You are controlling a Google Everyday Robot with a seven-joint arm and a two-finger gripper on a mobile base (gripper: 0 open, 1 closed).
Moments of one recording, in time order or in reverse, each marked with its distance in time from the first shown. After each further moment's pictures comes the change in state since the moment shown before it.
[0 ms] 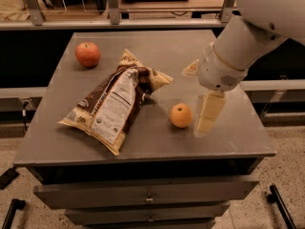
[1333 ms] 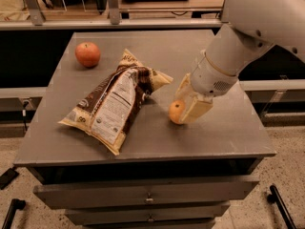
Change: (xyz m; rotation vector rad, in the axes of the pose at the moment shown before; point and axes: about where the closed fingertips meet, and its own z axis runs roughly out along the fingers) arm -0.008 0.004 0.022 -0.059 -0.032 -0.056
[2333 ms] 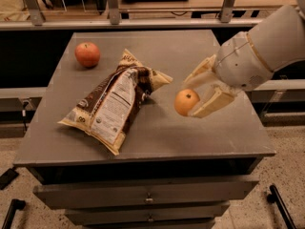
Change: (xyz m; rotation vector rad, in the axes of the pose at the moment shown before) arm -0.024 0.019 -0.067 0.167 -0.242 -0.096
